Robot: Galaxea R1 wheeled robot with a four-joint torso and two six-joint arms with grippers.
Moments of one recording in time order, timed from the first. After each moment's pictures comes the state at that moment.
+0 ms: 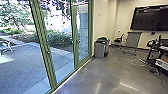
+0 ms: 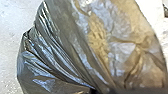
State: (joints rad) left arm 1.49 3.08 -2.81 -0.40 -0.03 0.47; right arm -1.56 3.08 -2.70 -0.23 0.02 0.41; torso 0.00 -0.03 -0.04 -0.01
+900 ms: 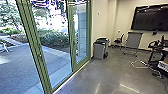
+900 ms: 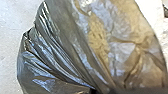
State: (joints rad) left arm 1.49 3.08 -2.81 -0.40 -0.03 0.47; right arm -1.56 3.08 -2.70 -0.23 0.02 0.41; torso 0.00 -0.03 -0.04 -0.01
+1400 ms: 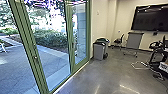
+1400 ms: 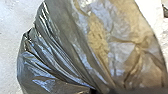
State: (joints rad) left arm 1.49 3.08 -2.81 -0.40 -0.03 0.47; right arm -1.56 3.08 -2.70 -0.23 0.02 0.41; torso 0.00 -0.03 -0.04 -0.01
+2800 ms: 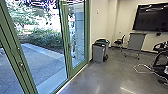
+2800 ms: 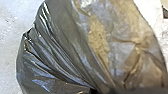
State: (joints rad) left arm 1.49 3.08 -2.81 -0.40 -0.03 0.47; right arm -1.57 3.08 -2.71 -0.23 0.03 0.41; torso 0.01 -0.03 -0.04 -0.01
